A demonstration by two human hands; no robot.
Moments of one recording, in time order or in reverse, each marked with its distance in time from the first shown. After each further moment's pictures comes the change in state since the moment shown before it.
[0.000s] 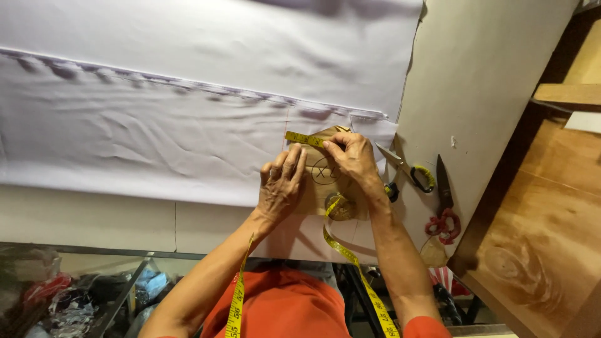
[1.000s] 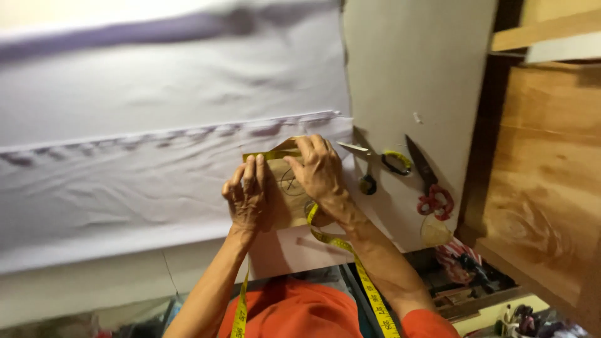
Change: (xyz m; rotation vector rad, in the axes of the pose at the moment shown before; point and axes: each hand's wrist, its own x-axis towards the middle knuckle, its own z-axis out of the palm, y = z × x) left_hand 0.002 -0.016 0.031 0.223 0.026 0.068; right_hand -0.022 -0.003 0.006 -0.358 0.342 -0.150
